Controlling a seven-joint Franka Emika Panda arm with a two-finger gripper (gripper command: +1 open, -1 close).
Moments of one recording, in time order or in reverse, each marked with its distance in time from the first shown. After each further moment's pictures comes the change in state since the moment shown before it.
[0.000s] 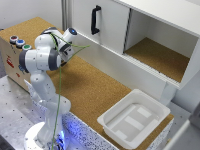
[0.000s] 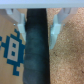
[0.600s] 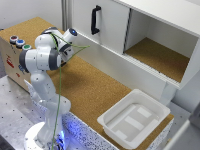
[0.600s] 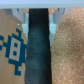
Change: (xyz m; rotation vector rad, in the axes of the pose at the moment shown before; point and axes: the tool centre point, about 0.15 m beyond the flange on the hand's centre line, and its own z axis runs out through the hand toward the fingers) arm 0.000 0.000 0.000 0.011 -0.006 0.005
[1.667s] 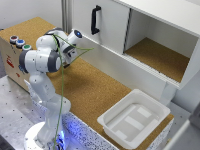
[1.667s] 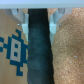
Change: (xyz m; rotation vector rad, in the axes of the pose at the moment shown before) arm -0.001 0.034 -0.021 0.020 -0.019 0.033
